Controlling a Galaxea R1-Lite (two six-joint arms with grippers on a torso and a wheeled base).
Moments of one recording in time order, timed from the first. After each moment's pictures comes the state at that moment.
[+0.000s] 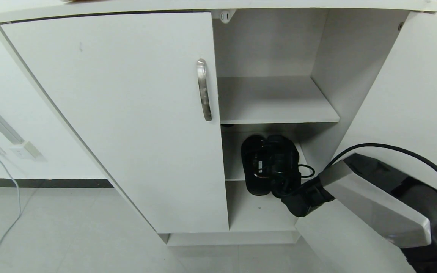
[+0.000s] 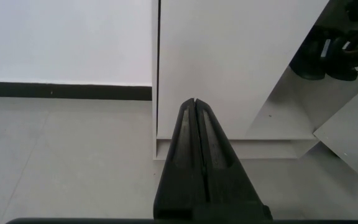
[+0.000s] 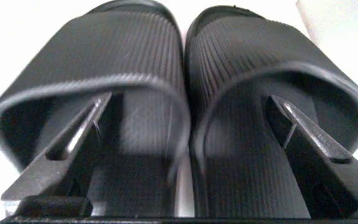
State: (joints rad) left arm 0.00 0.00 0.00 0.00 -0.01 -0.08; right arm 0.58 2.49 -1.51 -0.89 -0.60 0.03
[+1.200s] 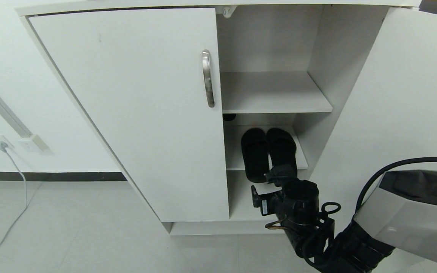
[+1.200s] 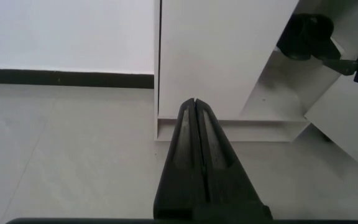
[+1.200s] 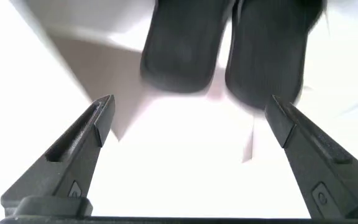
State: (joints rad) left arm 0.00 0.00 0.00 0.00 -0.01 -0.08; right arm 0.79 2.19 -0.78 -1.25 -0.60 0.02
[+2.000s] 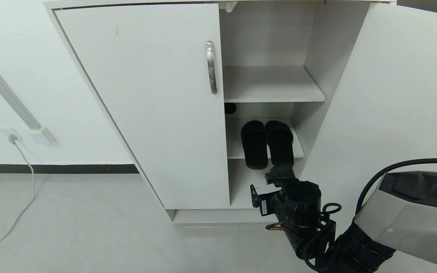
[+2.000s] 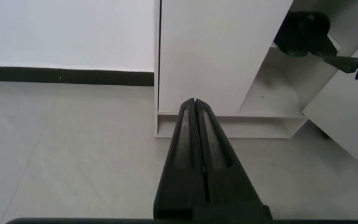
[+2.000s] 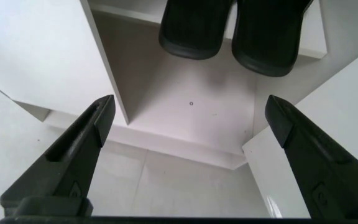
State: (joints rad) left arm 0.00 0.00 0.00 0.00 -0.01 -0.08; right arm 0.80 2.19 -0.77 -1.30 -0.60 -0.01
